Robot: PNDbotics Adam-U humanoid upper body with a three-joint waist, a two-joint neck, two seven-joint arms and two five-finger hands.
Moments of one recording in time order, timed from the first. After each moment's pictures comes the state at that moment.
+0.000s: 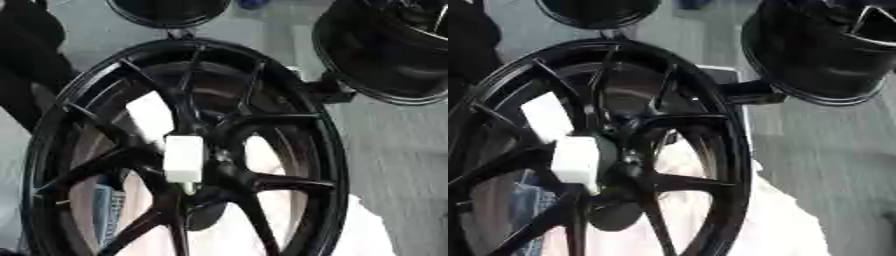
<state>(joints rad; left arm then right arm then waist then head) -0.44 0.78 0.09 -1.99 0.01 0.15 0.20 0.19 -0.33 -0.31 -1.99 0.14 0.30 -0.77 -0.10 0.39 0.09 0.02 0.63</state>
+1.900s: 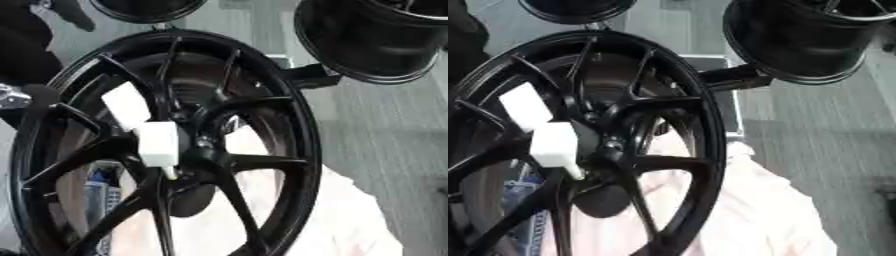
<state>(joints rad) -0.79 1.13 -0.28 -1.99 -0.17 -0.18 -0.60 0.21 -0.38 -0.31 -1.99 0.16 0.30 -0.75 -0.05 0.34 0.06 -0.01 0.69</state>
